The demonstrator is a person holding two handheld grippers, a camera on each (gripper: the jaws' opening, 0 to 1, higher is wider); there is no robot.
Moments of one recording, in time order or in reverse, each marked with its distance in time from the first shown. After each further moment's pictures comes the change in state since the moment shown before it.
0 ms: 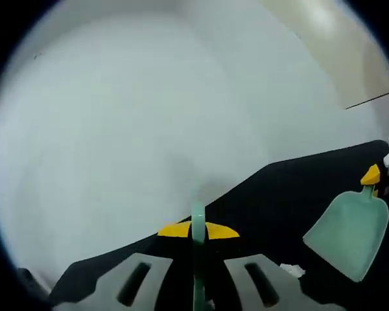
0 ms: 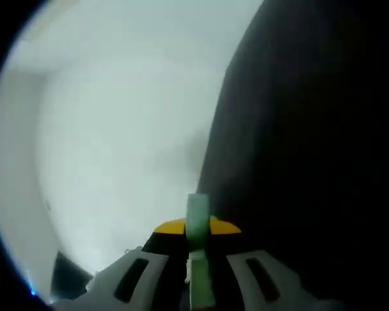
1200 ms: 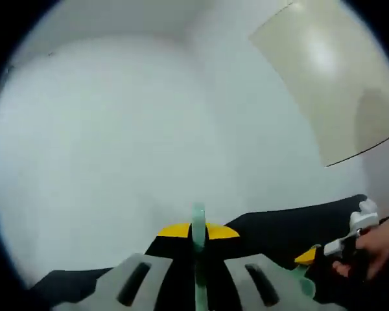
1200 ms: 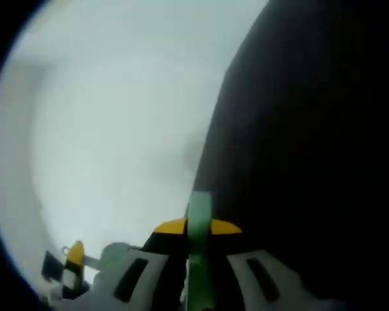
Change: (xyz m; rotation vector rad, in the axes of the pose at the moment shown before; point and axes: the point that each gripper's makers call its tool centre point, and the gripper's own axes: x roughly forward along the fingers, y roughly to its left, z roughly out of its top) left arm -0.059 -0.053 0.115 -0.052 -0.262 0.008; right arm 0.010 0.005 -0.002 -0.093 -0.080 -0.033
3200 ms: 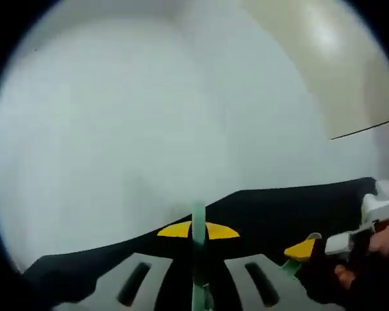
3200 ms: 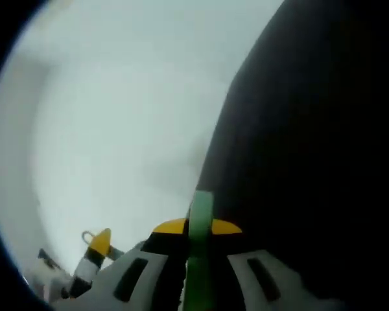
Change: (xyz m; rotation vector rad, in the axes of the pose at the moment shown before) left arm 0.051 -0.093 -0.064 -0.039 0.168 -0.064; right arm 0.011 -0.001 0.000 -0.002 0.000 0.018
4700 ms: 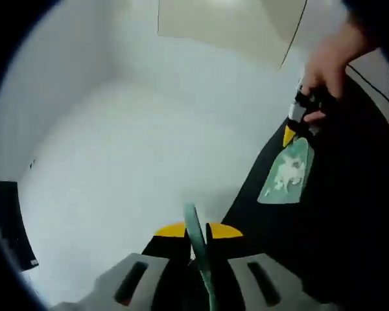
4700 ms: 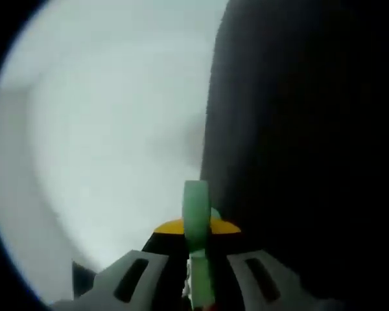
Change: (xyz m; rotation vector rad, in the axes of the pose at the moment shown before) left arm -0.163 0.112 -0.065 0.611 -0.091 0.066; right arm 0.014 0.018 -0.035 0.236 0.257 0.047
